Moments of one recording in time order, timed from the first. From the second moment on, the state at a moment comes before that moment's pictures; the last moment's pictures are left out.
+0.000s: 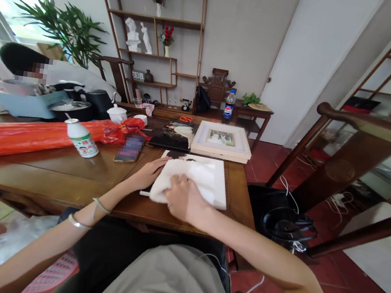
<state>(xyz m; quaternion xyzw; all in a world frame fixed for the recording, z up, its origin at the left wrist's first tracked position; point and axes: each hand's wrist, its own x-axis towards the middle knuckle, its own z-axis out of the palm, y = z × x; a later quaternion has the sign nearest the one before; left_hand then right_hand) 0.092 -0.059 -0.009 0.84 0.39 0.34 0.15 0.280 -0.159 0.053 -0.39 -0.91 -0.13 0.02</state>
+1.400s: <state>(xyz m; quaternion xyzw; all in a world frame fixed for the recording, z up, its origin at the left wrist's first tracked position) 0.099 -0.071 0.005 0.82 0.43 0.38 0.09 0.256 -0.031 0.073 -0.37 -0.93 -0.05 0.07</state>
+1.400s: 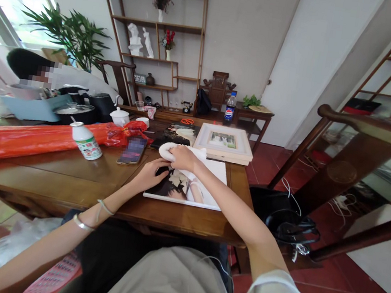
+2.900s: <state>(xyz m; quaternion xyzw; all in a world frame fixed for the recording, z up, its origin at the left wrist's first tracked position) 0.102 -0.074 -0.002 0.85 0.42 0.32 0.09 0.362 -0.130 0.058 -0.48 -0.87 -0.10 0.06</state>
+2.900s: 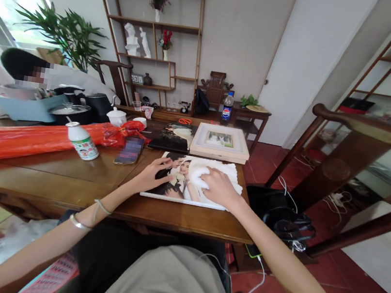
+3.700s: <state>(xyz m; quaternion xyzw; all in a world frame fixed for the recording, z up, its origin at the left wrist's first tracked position) 0.095 -0.058 -0.018 0.84 0.41 0.32 0.14 0.317 -0.171 0.054 -0.34 -0.94 -0.09 0.05</state>
